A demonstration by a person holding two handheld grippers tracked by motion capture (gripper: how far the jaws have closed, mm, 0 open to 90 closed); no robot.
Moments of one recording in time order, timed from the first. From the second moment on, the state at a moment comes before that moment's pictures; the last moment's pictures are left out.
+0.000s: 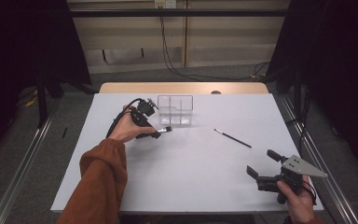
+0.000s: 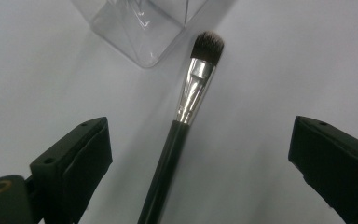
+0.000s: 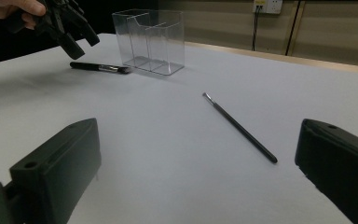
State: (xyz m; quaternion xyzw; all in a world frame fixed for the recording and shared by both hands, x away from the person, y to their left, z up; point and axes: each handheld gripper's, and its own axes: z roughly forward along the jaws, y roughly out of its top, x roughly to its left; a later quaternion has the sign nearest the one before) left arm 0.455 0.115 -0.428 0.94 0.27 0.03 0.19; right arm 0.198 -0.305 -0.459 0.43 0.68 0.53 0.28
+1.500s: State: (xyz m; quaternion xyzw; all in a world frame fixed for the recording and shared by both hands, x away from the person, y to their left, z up) left arm 0.472 0.091 -0.452 0.96 0.24 0.01 0.14; right arm 0.198 -0.304 -0.459 0.43 0.68 0.53 0.27
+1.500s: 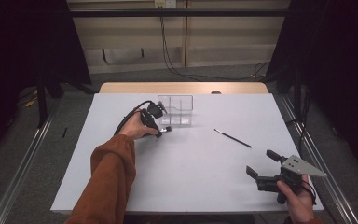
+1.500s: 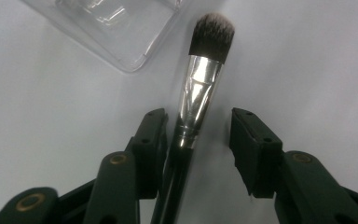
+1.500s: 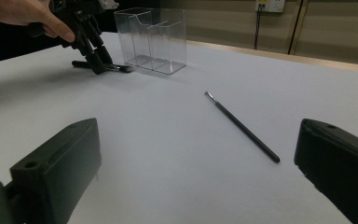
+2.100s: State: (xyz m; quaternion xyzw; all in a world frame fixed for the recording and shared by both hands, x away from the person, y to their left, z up) left arm 0.468 0.087 -0.451 0.97 0.20 0.01 0.14; right arm 0.199 -0.304 -0.460 0.43 0.68 0.53 0.27
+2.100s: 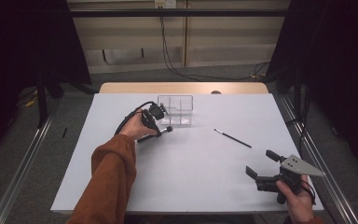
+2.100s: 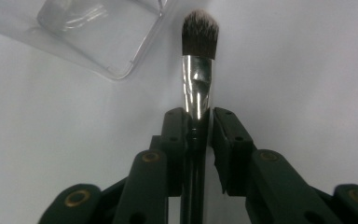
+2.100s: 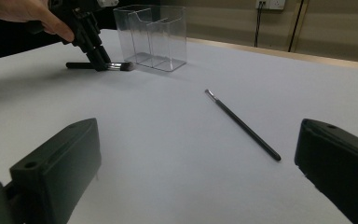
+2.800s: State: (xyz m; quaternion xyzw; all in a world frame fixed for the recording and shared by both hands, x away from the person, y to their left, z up) left arm 0.468 0.083 -0.449 0.97 0.20 -0.01 0.12; right arm 0.199 -0.304 -0.460 0.43 0.68 0.53 0.27
